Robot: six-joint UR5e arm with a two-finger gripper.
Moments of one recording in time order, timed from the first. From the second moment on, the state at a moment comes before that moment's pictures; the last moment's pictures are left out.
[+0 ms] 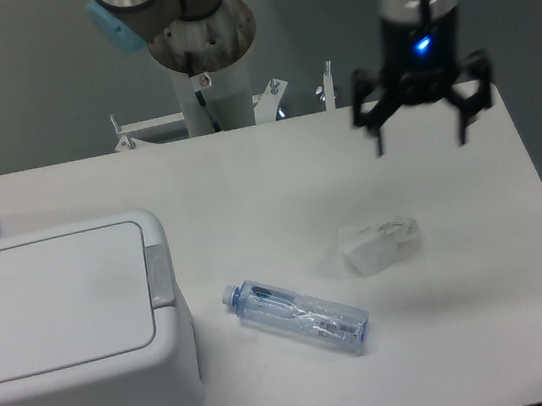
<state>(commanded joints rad) 2.59 -1.71 -1.50 -1.15 1.27 0.49</state>
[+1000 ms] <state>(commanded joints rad) 2.37 -1.75 -1.50 -1.03 1.18 0.24</state>
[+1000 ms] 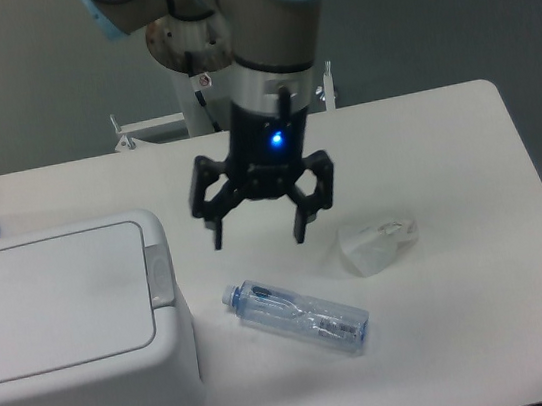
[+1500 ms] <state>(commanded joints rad) 2.34 -1.76 -1.50 -1.03 1.19 0.25</state>
